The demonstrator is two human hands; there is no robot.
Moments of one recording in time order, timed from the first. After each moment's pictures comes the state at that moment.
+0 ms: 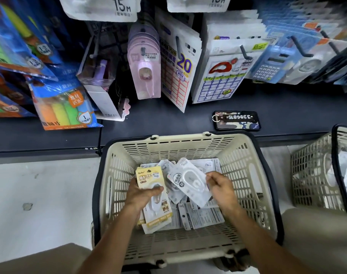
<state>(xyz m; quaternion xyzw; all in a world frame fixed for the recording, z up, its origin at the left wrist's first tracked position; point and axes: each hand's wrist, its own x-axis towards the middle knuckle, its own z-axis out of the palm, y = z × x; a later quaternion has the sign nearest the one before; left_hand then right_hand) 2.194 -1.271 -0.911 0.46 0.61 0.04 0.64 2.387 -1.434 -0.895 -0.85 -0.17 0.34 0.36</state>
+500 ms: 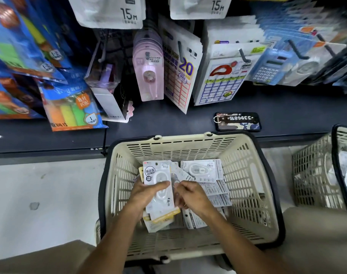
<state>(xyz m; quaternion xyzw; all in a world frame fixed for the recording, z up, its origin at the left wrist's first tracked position) 2.196 -1.274 -0.887 0.48 0.59 0.02 0.65 2.321 -1.394 -0.895 -0.75 -0.18 0.50 0.38</state>
